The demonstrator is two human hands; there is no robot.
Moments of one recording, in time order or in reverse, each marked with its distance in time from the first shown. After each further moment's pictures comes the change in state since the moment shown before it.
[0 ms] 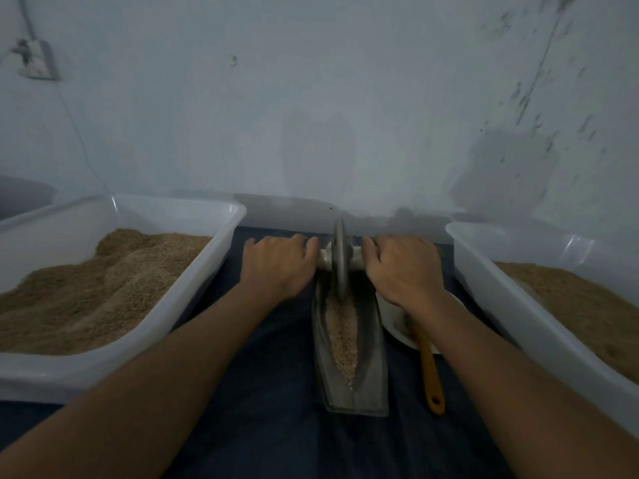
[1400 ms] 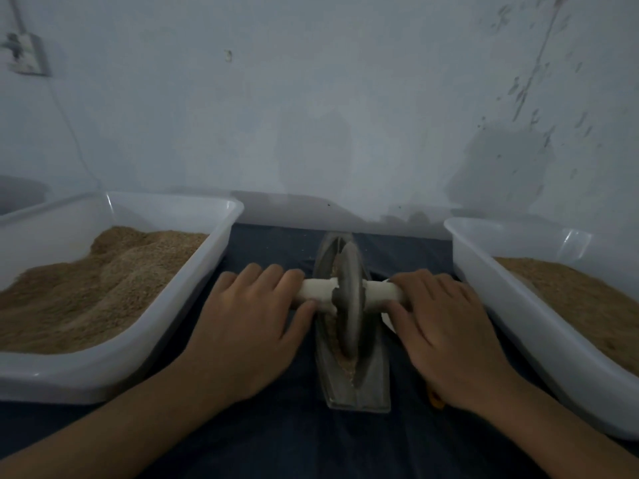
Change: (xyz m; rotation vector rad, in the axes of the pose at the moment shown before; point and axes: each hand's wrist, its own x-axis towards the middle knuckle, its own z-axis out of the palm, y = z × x) left_hand -0.110 -0.010 -0.008 -0.183 0.345 0.193; right_hand -0.110 0.021 -0.031 0.128 0.076 -0.209
